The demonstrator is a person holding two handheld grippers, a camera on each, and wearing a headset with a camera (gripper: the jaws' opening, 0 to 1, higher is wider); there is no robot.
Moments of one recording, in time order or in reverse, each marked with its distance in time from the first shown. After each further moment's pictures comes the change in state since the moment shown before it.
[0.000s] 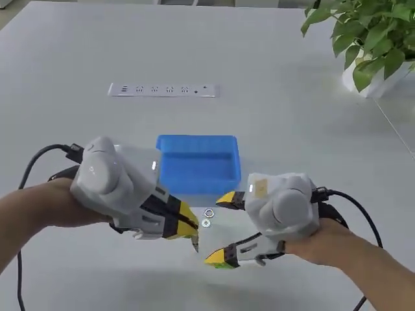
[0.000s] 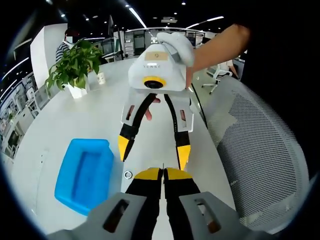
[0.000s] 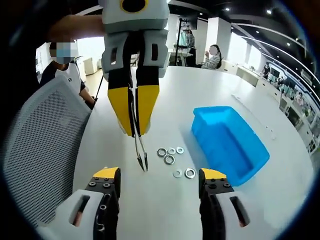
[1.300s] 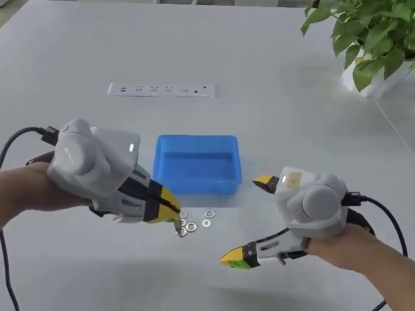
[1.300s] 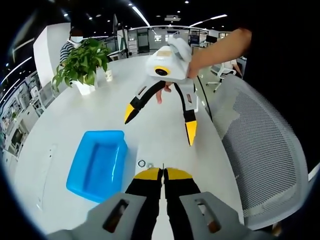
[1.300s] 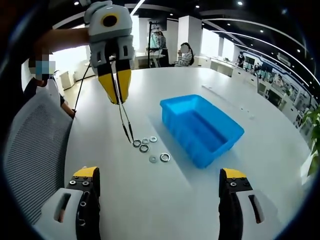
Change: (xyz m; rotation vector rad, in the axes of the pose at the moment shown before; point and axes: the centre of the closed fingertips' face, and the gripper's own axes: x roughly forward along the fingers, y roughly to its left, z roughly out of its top) left arm -0.028 0.021 -0.015 -0.014 0.025 0.037; right arm -0.024 -0.032 -0.024 0.137 -0.006 -0.161
